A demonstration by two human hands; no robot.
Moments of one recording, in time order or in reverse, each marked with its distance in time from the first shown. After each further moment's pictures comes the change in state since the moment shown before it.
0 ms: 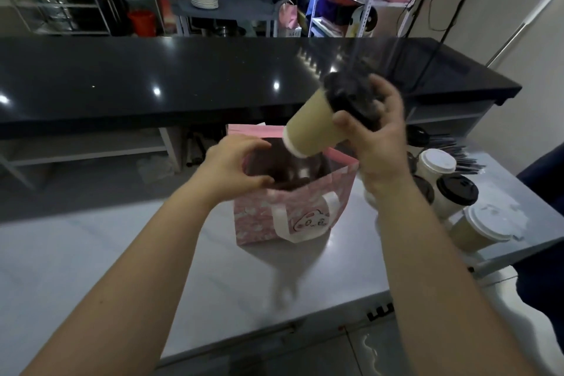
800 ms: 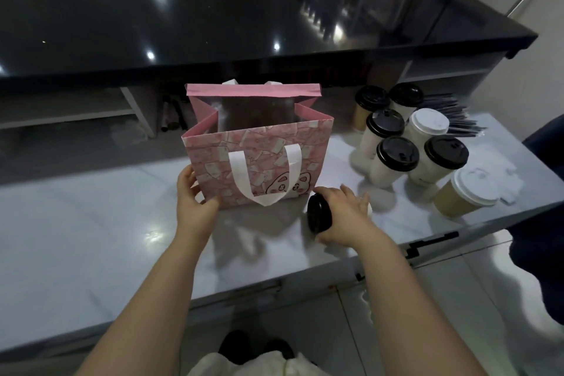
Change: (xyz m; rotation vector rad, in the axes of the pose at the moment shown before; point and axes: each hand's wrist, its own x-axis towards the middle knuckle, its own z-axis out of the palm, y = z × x) left_hand -0.085 -0.015 0.137 -0.789 0.489 -0.562; right_hand -0.090 0.154 -0.121 -1.349 -0.674 0.429
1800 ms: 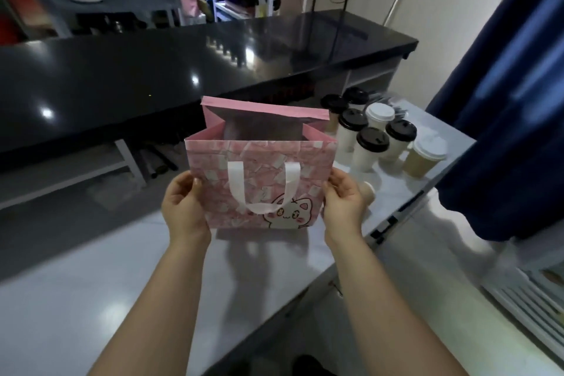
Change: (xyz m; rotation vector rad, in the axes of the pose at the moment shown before) left_hand 0.088 0.034 -0.072 -0.500 -0.125 -0.144; right_hand -0.023 -0.186 0.006 1.500 1.123 0.339
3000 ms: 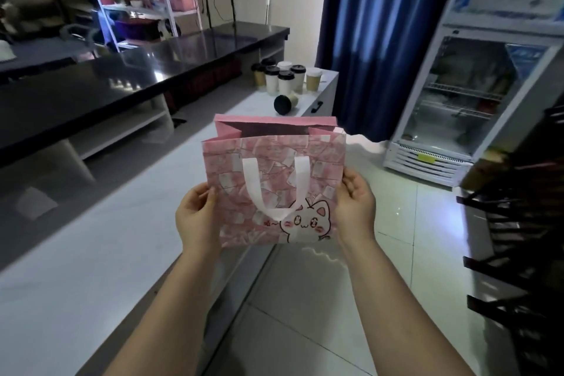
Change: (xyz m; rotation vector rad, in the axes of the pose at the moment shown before) left_hand -0.296 0.215 -0.428 0.217 -0.574 -0.039; right_hand -0.647 -0.031 -0.062 0.015 0.451 -0.209
